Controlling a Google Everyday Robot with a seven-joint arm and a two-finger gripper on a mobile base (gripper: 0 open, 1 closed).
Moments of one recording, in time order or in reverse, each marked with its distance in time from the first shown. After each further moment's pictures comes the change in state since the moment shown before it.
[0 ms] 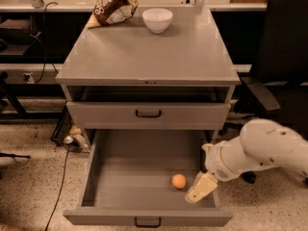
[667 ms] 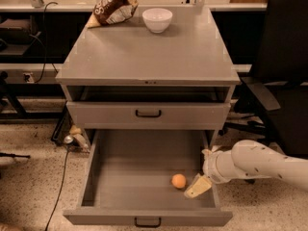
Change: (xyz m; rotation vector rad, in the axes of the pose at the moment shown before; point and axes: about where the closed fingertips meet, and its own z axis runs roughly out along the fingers) arm 0.052 -0.060 0.099 0.081 -0.059 0.030
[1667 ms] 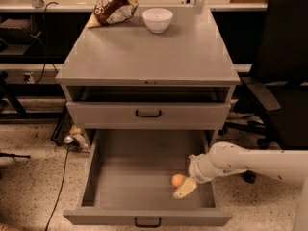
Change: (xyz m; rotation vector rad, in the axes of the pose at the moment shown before) arm 0.015 -0.007 0.096 -0.071 0.051 -0.015
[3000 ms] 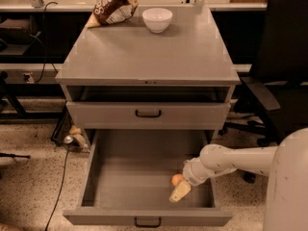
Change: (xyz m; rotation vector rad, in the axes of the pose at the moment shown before) arm 0.011 0.007 0.053 -0.073 0.047 0.004
